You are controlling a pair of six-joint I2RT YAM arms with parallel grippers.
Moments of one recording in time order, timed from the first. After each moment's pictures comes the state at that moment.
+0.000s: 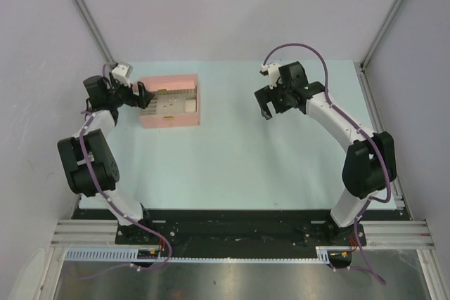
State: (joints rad) left arm 0.32 1.75 1.15 0.21 0.78 0.25; right arm 0.40 1.72 1.47 -0.58 -0.10 -0.16
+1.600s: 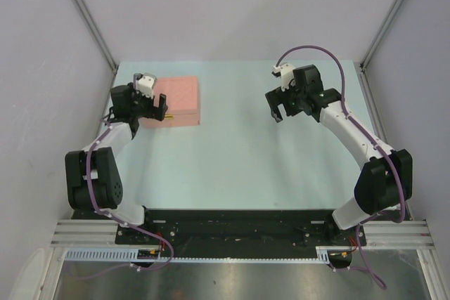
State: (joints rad) left arm 0.12 1.53 0.91 0.15 0.39 0.32; right arm 0.35 1.55 1.35 -0.57 -0.10 -0.18
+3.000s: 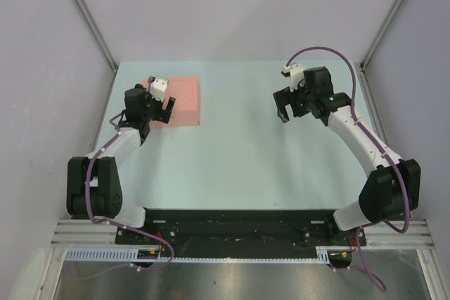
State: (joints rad) left arm -0.02 1.48 0.85 0.16 0.10 0.39; right arm 0.30 1.47 1.29 -0.55 -0.14 -0.18
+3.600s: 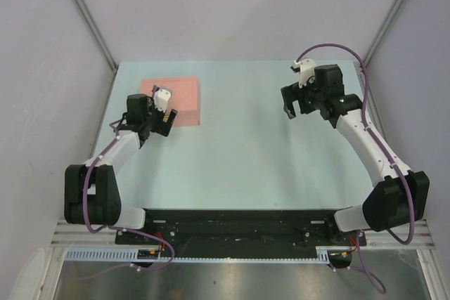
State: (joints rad) left arm -0.03 1.41 0.82 -0.05 0.09 0.42; right arm 0.26 1.41 1.29 -0.54 -0.14 -0.18
